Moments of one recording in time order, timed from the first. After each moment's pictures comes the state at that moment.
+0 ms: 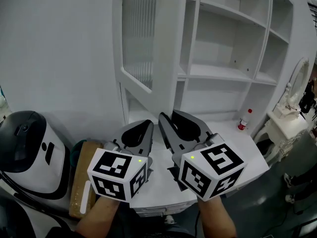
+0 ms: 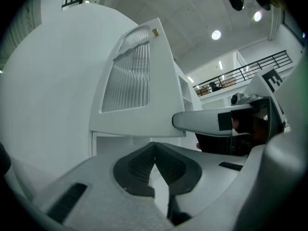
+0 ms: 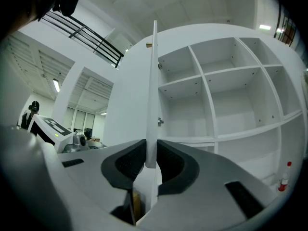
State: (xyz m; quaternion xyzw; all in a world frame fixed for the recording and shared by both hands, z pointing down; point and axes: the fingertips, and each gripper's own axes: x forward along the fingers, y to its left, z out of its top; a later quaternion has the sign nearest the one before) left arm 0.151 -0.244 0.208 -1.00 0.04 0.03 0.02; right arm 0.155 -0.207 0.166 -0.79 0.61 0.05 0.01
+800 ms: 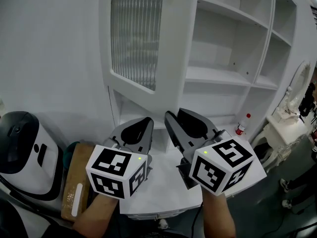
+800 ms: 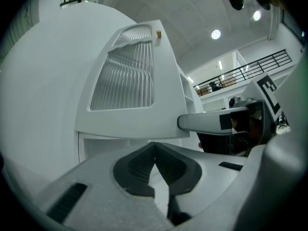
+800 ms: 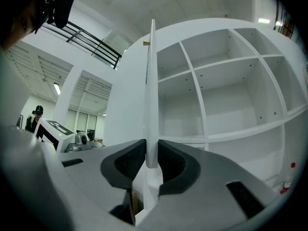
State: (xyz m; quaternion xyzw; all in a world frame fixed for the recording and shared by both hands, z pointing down) left arm 0.206 -0.242 0.205 -1.00 0.04 0.03 0.02; right arm 0.219 -0.196 0.167 -0.78 0.62 0.04 0.02
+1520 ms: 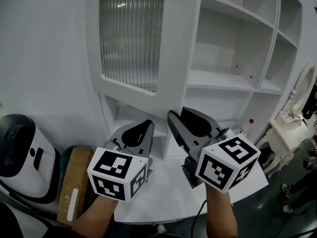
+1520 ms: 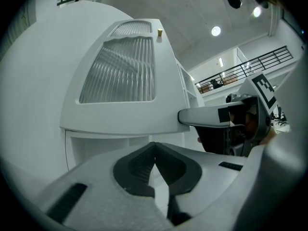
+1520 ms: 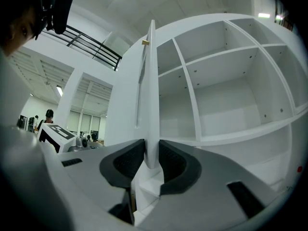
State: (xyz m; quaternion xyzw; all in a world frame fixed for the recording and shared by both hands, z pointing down) left arm 0.262 -0.247 0.213 -1.00 0.05 0.02 0.03; right arm 0.280 -0.199 0.166 -0.77 0.64 0.04 0.03
